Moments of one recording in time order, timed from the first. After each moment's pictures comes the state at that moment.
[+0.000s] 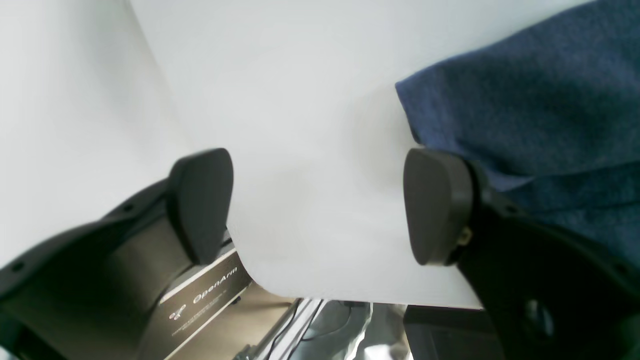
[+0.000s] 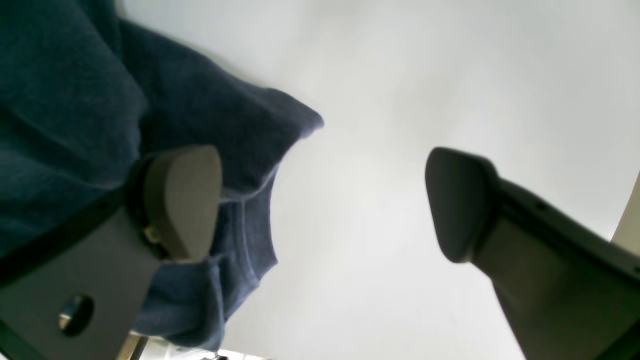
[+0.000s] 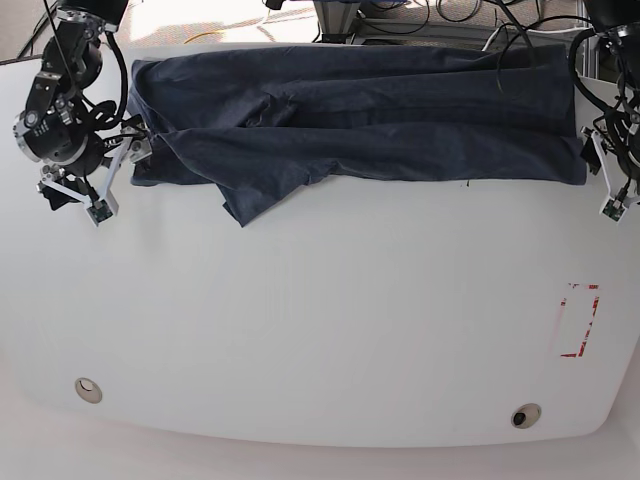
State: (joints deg) left arm 12.2 -30.2 -28.5 104.1 -4.1 -42.2 60.2; right arm -10.5 20.2 27.2 113.4 24.6 40.5 -77.9
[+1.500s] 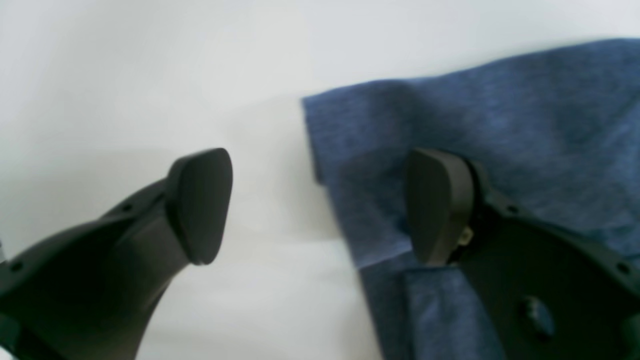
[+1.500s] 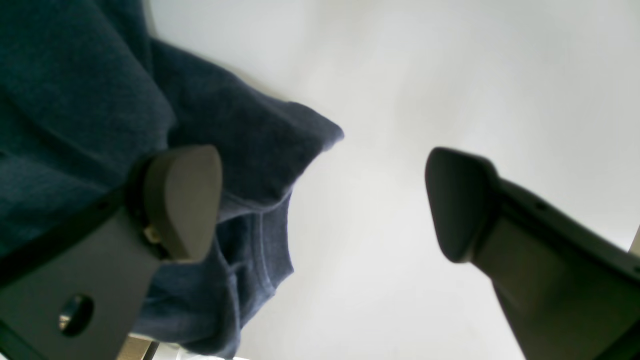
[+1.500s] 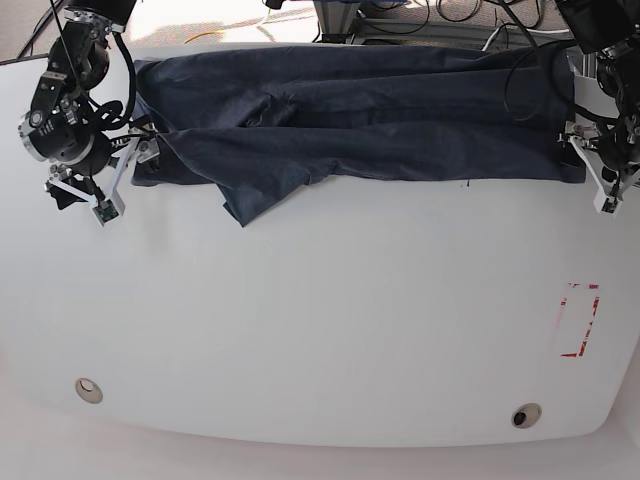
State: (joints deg) left arm 5.7 -23.4 -33.1 86.3 -15.6 -41.8 62.6; right arm -10.0 18.5 27.2 113.3 24.7 40.5 -78.4
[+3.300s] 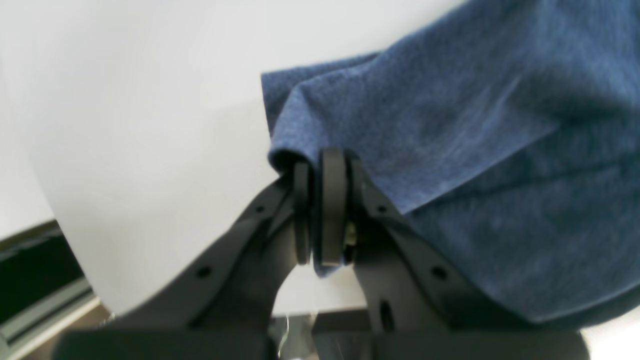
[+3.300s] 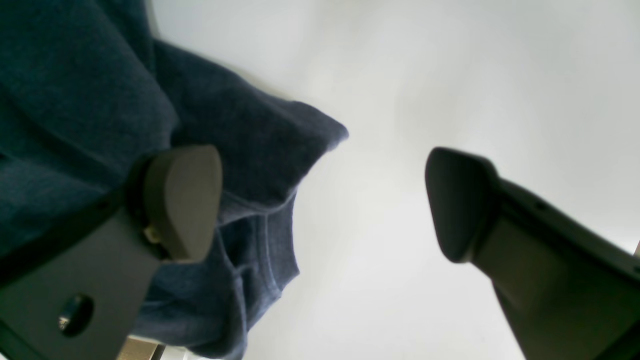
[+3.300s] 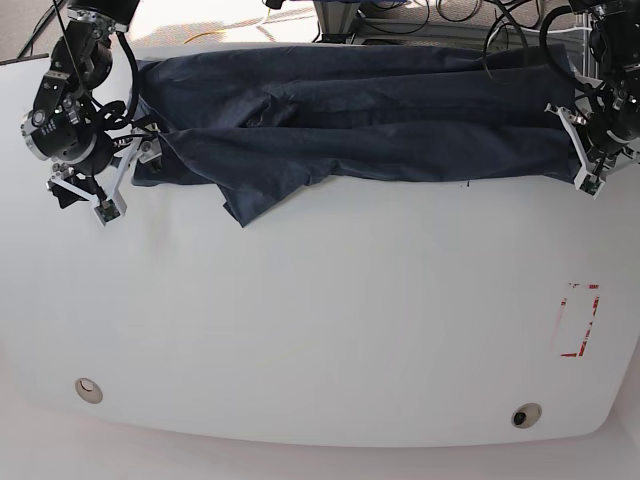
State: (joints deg) left arm 18.5 -23.6 -31.2 105.1 -16.2 -42.0 62.6; right arm -9.8 17.5 27.2 113.3 24.6 40.5 -78.3
